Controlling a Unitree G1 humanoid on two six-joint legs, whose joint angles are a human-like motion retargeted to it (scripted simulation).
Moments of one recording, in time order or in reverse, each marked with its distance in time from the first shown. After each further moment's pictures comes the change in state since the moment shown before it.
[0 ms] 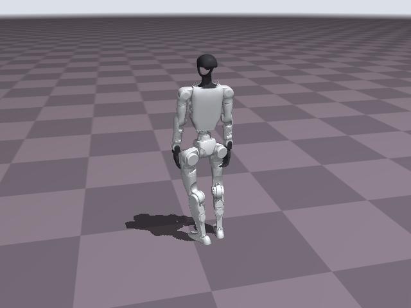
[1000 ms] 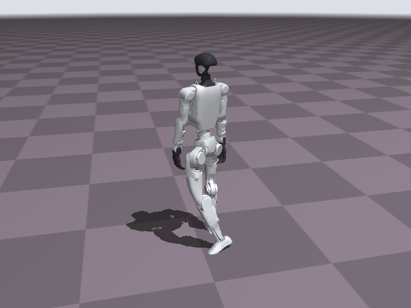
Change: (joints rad) left arm -0.039 -0.002 -0.025 -0.056 -0.010 0.005 -0.041; right arm -0.008 0.020 0.031 -0.009 -0.004 -0.004 -0.077; waist -0.081 -0.032 -0.038; left_leg 0.194 0.238 0.730 0.201 0.138 -0.054; right_leg -0.061 -0.041 -0.300 -0.047 -0.039 -0.055
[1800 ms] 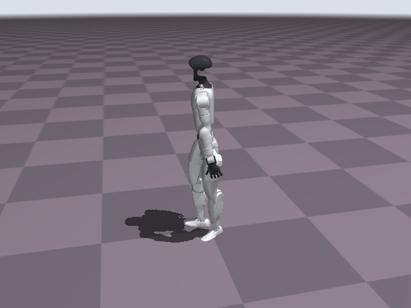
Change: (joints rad) left arm 0.110 0.013 0.034 0.150 0.018 0.024 0.028; right arm -0.081 0.007 0.094 -0.047 -0.022 -0.016 0.057; waist 0.014 0.022 0.149; left_leg -0.184 -0.208 -0.476 -0.324 -0.115 0.061; right_leg -0.135 0.058 0.373 0.159 -0.062 -0.016
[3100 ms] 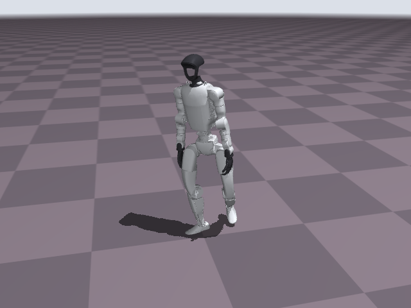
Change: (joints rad) left arm -0.040 0.005 0.052 -0.105 -0.128 -0.048 0.007; right arm 0.028 -0.045 -0.070 -0.061 0.029 -0.104 -0.148; waist 0.069 -0.002 -0.058; left_leg -0.092 0.134 -0.010 0.829 -0.001 0.046; right_leg 0.058 -0.147 -0.227 0.012 -0.008 0.047
